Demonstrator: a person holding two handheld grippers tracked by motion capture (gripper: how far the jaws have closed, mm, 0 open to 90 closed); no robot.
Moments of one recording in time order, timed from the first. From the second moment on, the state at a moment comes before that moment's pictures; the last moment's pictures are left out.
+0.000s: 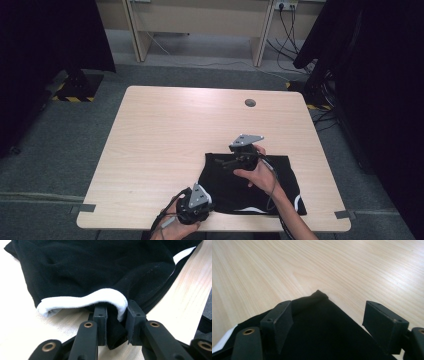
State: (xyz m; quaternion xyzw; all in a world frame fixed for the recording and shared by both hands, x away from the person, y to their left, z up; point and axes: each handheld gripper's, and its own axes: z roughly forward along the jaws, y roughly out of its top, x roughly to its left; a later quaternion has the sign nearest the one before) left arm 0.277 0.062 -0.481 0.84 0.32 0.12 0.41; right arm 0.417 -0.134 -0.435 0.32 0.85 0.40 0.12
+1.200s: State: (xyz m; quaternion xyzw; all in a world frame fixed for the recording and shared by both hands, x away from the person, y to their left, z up) left arm 0.277 0.063 -0.482 0.84 0.32 0.12 0.42; right arm 0.453 -0.085 -0.469 0.29 0.89 0.35 0.09
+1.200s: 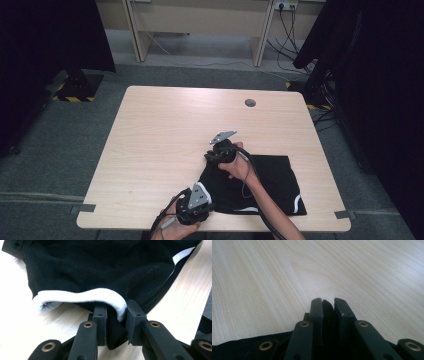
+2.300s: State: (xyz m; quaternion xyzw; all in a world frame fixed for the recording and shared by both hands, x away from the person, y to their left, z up) left arm 0.291 0.025 -0.399 0.84 0.25 0.14 0.45; right arm 0.445 -0.147 -0.389 0.28 0.84 0.45 0.12
